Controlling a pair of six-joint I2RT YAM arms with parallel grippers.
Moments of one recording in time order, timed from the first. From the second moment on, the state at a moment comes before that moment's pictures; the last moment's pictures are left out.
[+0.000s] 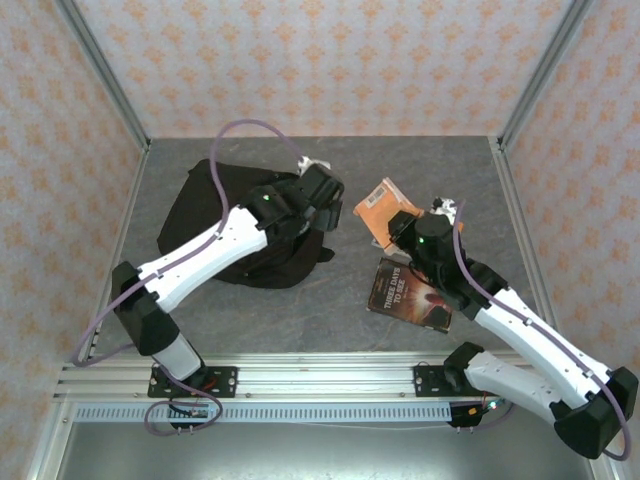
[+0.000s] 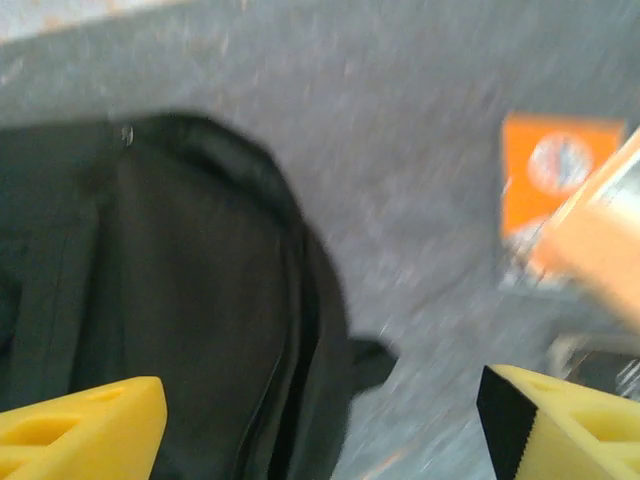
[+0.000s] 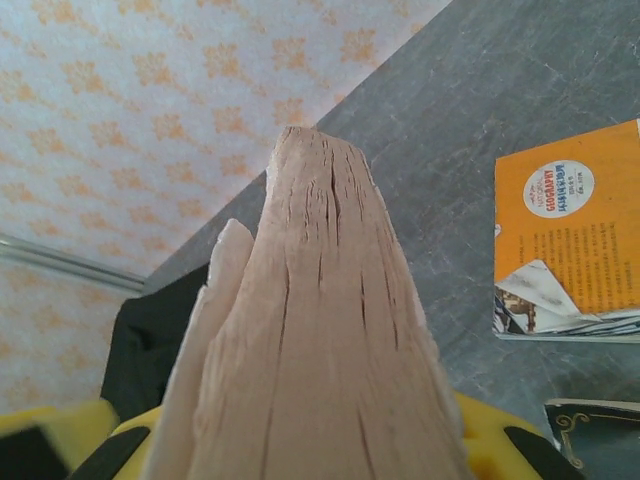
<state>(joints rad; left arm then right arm) -0.79 1.63 1.61 -0.95 -0.44 -0.43 0.64 0.88 0.81 -0.37 0.33 1.00</state>
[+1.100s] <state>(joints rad) -0.71 1.72 1.48 -1.11 -0.51 -0.36 0.62 0.82 0.75 -0.40 0.24 0.96</state>
